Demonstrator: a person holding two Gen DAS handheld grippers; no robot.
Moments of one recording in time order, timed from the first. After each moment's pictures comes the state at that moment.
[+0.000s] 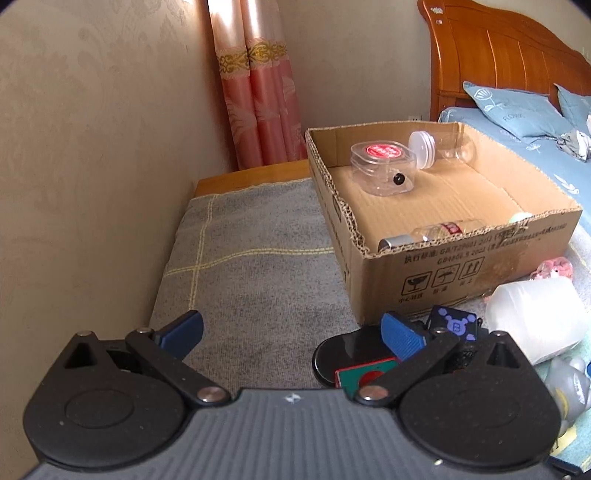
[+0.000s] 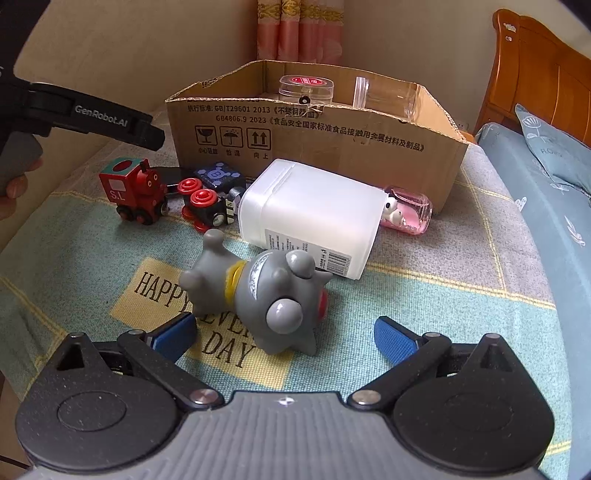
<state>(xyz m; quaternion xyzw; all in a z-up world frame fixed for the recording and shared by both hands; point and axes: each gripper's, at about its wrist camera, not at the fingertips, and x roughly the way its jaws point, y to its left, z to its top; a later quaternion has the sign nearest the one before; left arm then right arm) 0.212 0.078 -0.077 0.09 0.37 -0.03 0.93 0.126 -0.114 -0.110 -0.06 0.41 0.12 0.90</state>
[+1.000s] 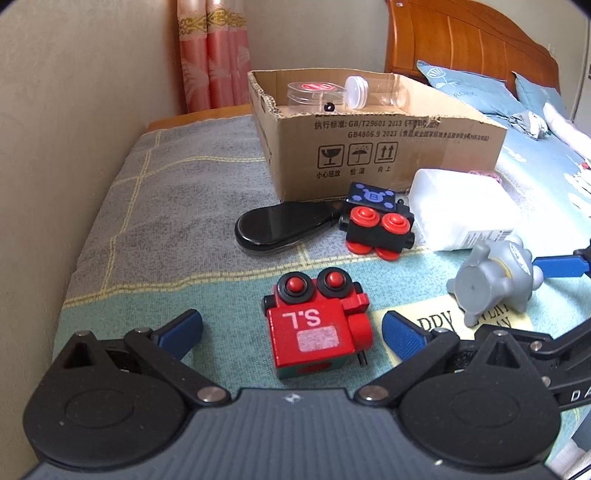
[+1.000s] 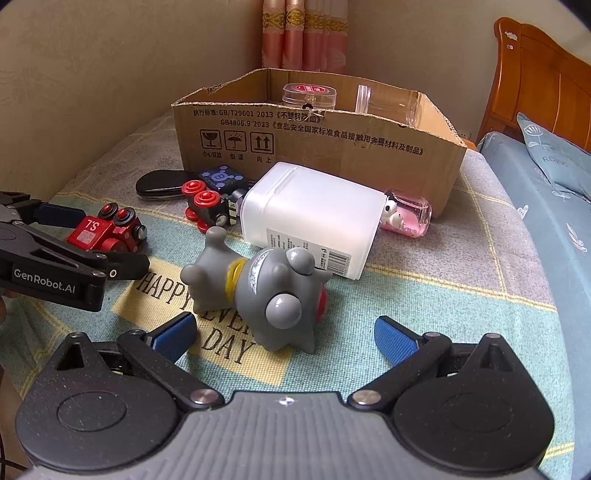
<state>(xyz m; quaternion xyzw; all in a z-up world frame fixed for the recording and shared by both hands) 0.141 0.074 -0.117 0.05 0.40 -0.10 0.91 0.120 -0.116 -0.113 -0.06 0.39 0.12 0.91</state>
